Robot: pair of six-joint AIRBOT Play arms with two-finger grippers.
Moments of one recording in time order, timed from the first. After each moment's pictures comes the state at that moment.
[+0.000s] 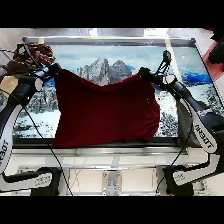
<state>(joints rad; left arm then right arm) -0.04 -1.40 1.19 1.70 -0.28 -2.13 0.13 -1.62 1.33 -0.72 0.32 1.25</state>
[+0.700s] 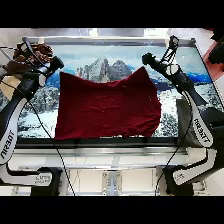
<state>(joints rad) -0.03 -1.47 1.28 1.64 -0.20 -2.15 0.09 -1.66 1.49 -0.76 0.28 1.26</state>
